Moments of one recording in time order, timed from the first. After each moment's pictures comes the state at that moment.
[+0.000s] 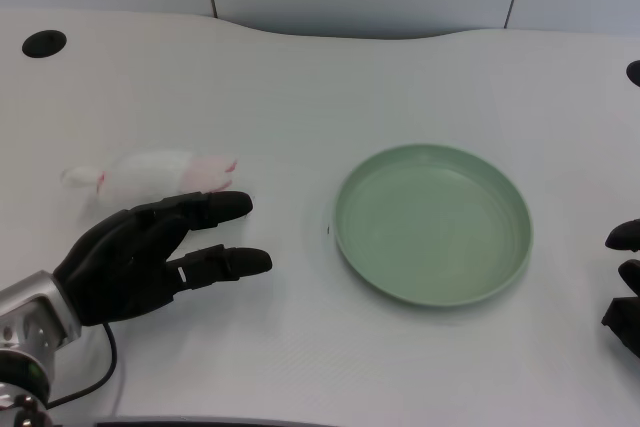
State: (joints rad) left arm -0.67 0.24 0.32 1.26 -0.25 -0.04 -1.24; right arm -0.45 -0.35 -0.34 1.14 0.34 -0.14 1.07
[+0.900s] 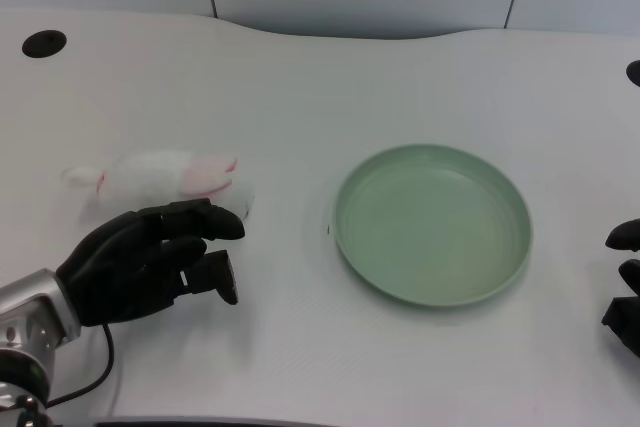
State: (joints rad) left arm -0.67 0.24 0.28 1.26 -0.24 -0.08 -1.26; right arm -0.45 -0.35 -0.34 1.14 0.34 -0.14 1.07
